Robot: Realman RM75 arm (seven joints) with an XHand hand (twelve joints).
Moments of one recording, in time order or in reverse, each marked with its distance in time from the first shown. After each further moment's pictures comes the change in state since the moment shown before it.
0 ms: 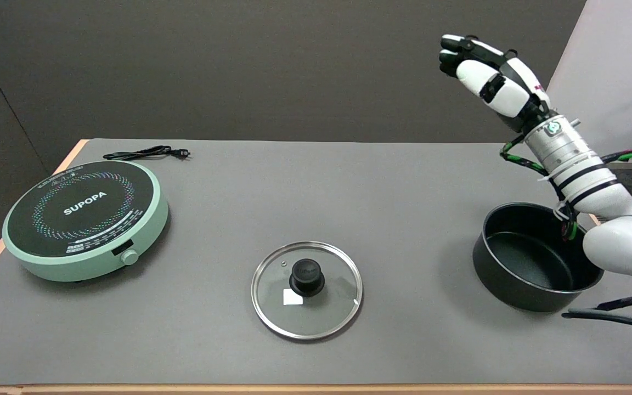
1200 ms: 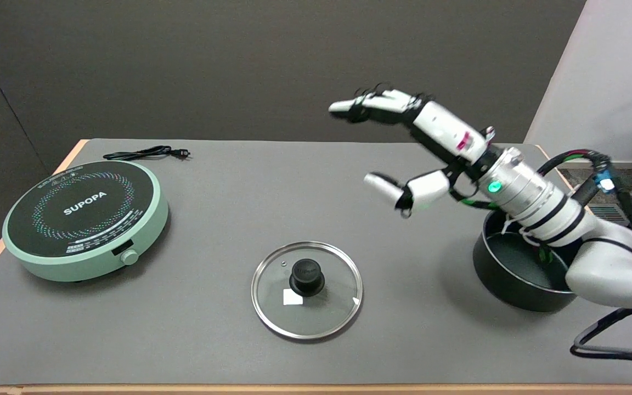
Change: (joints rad) arm 0.057 0.052 -0.253 -0.195 -0.439 0.188 -0.315
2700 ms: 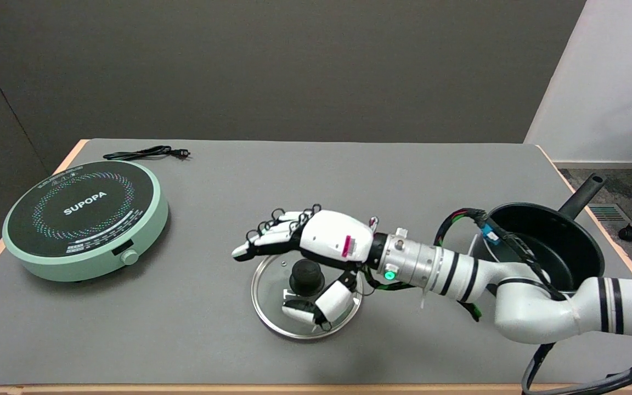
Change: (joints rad) arm 0.371 -0.213 -0.607 0.019 -0.029 -0.297 -0.229
